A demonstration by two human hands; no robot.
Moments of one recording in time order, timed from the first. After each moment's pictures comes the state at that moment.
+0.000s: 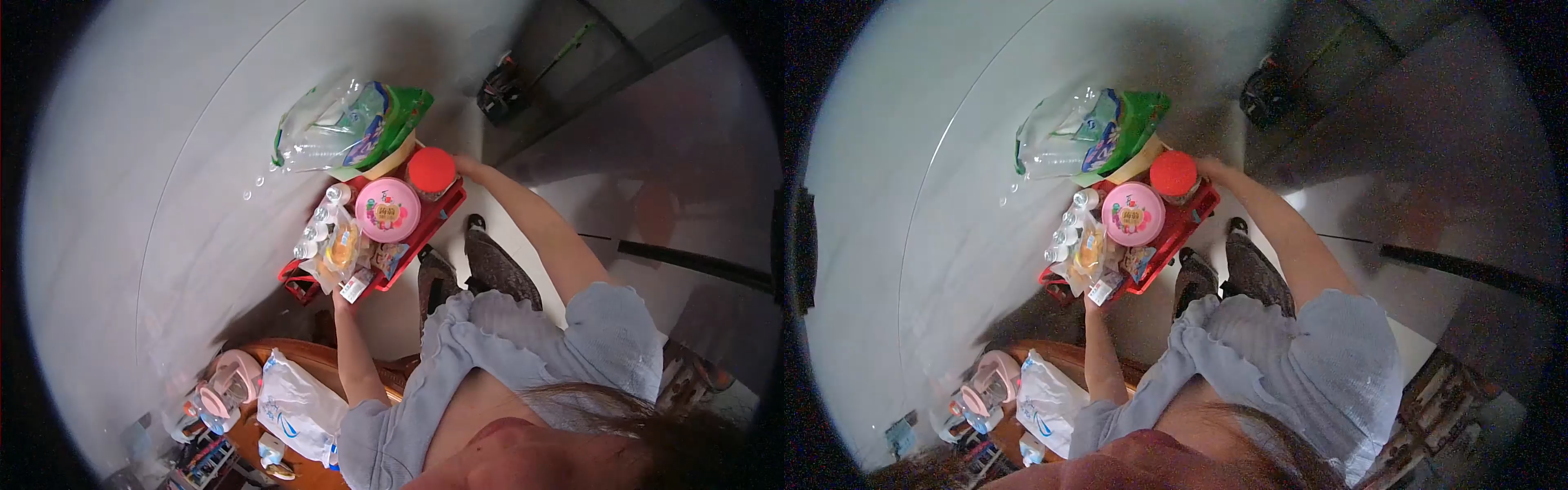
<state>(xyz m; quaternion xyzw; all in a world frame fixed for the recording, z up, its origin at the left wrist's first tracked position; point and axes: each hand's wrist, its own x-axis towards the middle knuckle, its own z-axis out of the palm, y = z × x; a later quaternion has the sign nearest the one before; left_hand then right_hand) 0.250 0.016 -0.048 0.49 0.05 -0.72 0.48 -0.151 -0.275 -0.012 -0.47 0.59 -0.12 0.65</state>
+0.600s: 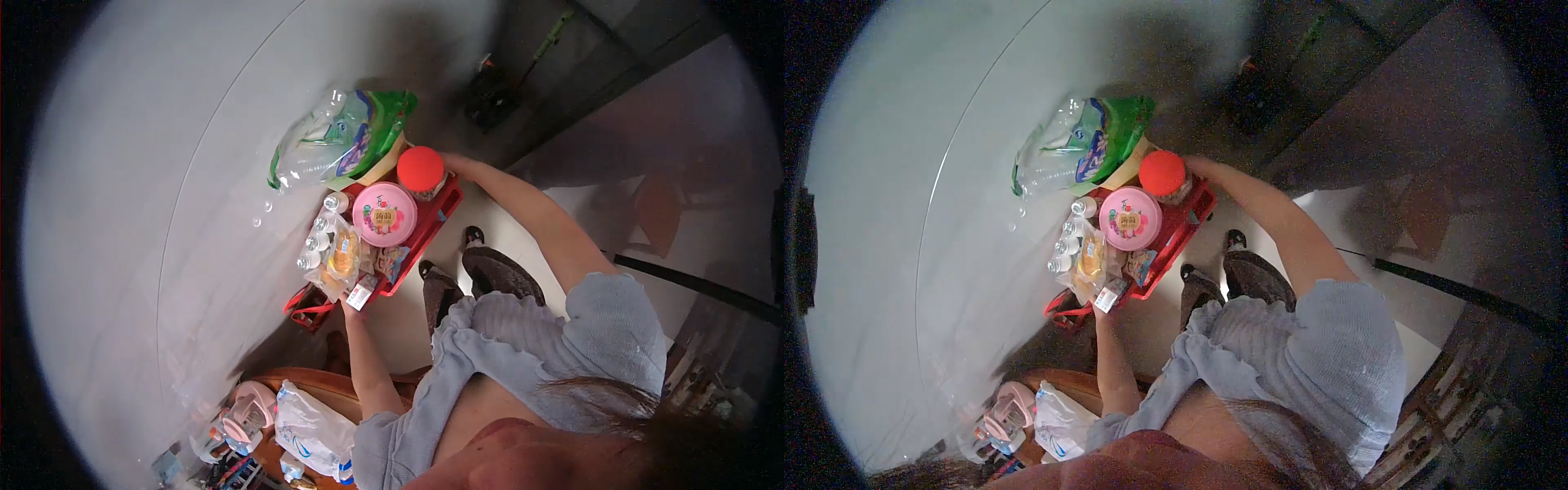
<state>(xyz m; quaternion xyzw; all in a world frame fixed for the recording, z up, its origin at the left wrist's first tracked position) 0.246 0.016 -0.076 0.44 -0.06 -0.73 0.53 -0.150 -0.273 0.050 -0.49 0.66 -0.06 0.57</state>
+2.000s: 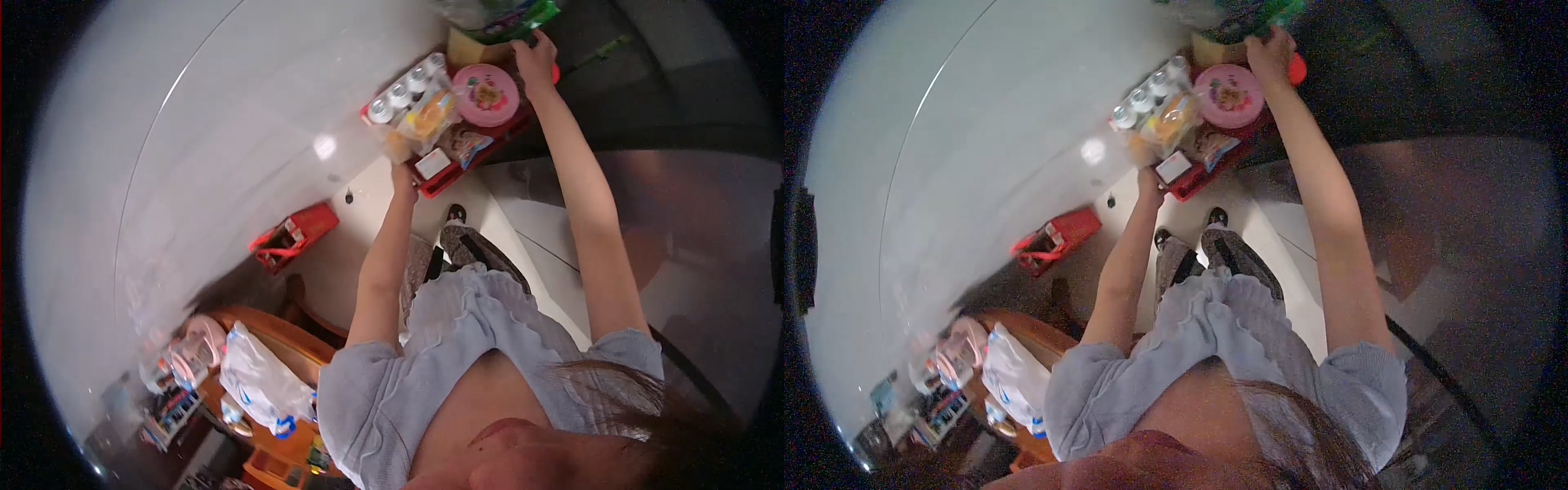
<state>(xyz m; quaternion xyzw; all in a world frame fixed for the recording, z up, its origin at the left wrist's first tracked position) 0.263 -0.039 -0.018 0.53 -0.13 -0.71 0.44 0.045 -0.171 0.230 -0.51 0.71 -0.48 0.07</state>
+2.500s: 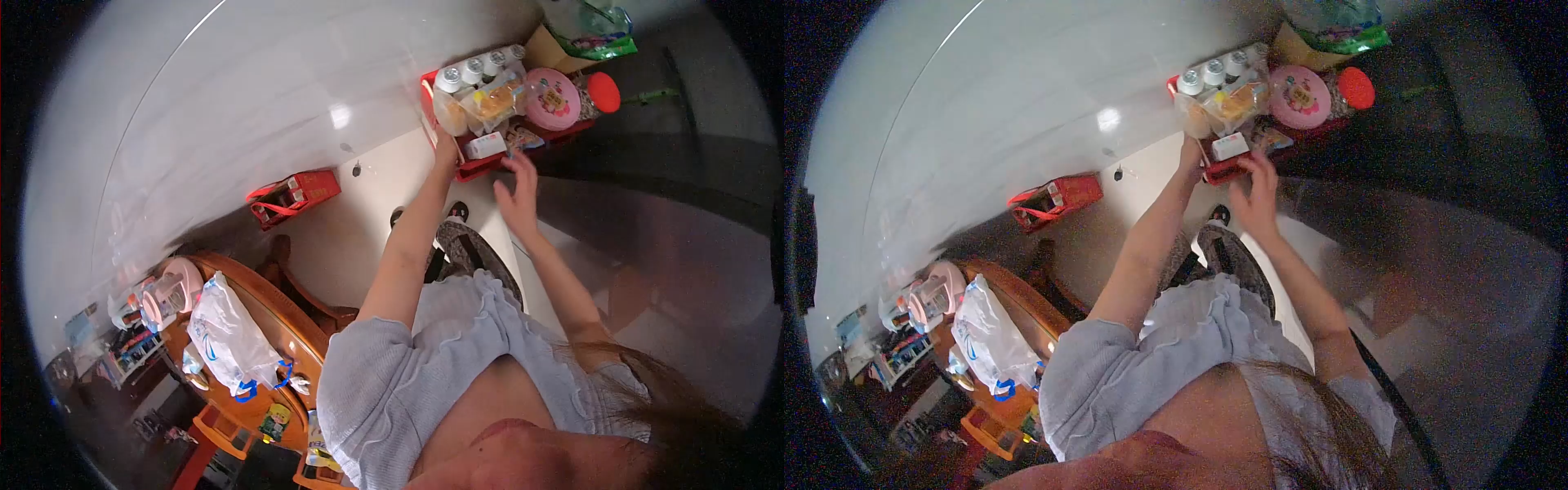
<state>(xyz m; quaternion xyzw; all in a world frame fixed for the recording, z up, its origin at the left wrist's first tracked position) 0.257 -0.058 -0.063 0.43 -0.16 -0.68 0.57 0.144 0.046 0.135 -0.73 0.56 -0.33 0.20</state>
